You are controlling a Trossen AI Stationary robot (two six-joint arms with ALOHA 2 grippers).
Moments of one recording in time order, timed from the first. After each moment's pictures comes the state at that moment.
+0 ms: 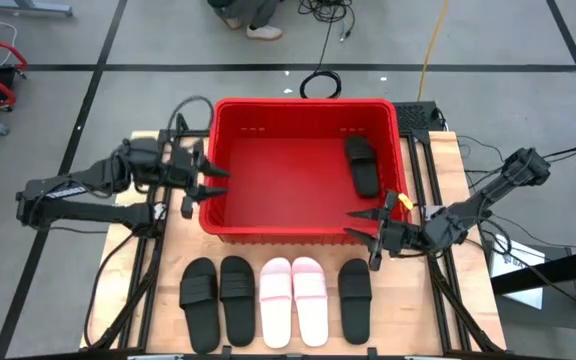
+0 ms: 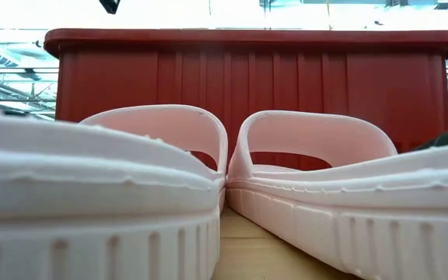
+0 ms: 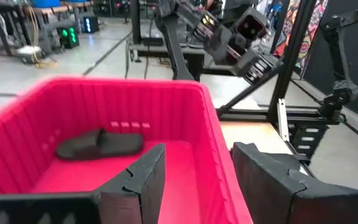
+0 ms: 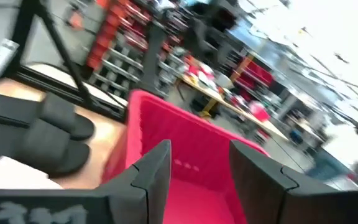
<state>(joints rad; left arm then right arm) 0.18 0.76 0.88 -0.29 0.25 -0.03 0.60 1.00 0.70 0.27 0.84 -0.50</state>
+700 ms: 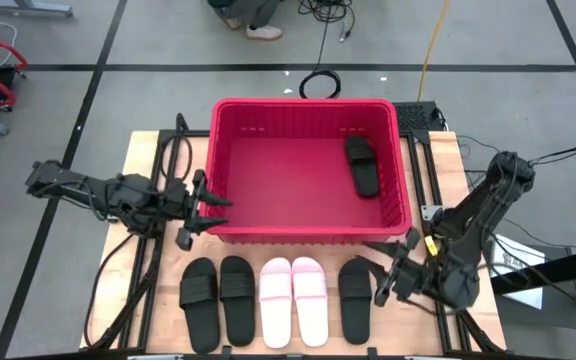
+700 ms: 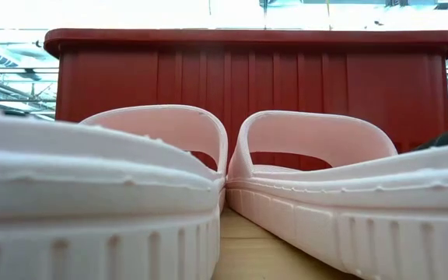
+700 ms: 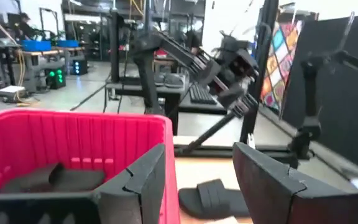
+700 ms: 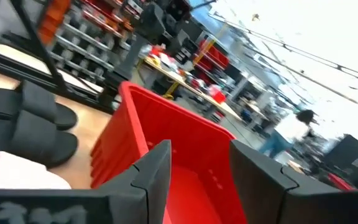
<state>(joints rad) -0.27 0.73 0.68 0.10 -0.15 -0.09 0.95 1.29 0.86 0.40 1.42 -0.57</state>
